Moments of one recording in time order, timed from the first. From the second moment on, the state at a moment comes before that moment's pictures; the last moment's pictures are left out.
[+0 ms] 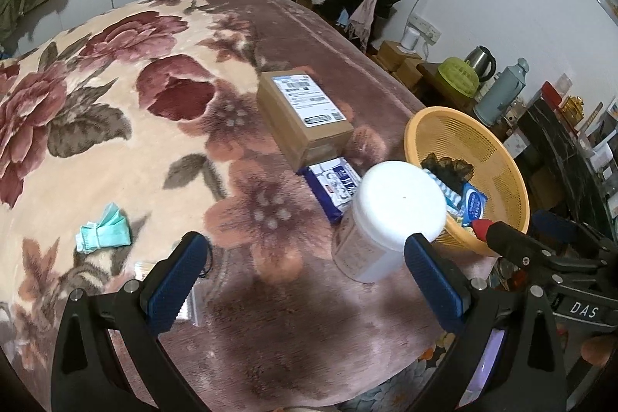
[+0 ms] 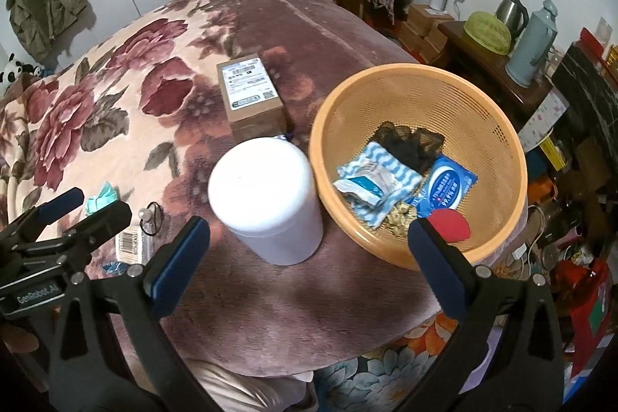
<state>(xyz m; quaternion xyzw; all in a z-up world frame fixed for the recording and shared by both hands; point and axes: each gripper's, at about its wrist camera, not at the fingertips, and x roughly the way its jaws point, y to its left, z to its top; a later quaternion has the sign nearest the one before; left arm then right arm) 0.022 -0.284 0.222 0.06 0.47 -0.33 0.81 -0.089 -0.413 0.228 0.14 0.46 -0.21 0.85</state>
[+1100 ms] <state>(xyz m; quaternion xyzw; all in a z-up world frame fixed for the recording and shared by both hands) 0.066 -0.162 0.186 0.01 0.50 -0.25 0.83 -0.033 -0.314 0.214 0.07 0.49 -0.14 0.86</state>
